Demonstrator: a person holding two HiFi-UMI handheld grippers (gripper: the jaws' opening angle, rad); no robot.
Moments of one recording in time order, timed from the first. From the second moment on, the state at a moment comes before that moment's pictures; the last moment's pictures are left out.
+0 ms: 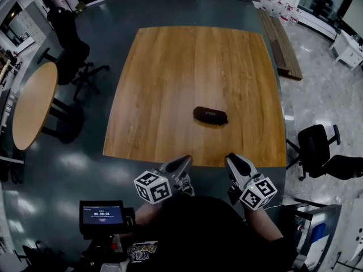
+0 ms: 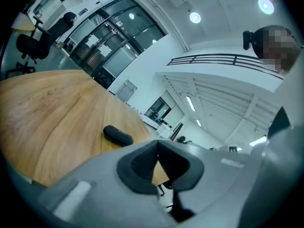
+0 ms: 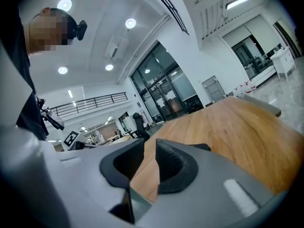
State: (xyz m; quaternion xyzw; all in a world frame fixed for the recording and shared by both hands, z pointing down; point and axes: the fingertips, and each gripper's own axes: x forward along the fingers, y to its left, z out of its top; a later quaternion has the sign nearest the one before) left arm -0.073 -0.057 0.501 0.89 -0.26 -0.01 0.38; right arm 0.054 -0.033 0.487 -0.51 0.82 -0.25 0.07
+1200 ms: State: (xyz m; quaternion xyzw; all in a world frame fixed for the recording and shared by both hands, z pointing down) left arm -0.090 -0.105 0.515 0.86 -0.28 0.01 0.42; right arm 0.052 -0.211 0.718 -0.18 0.83 -0.07 -0.53
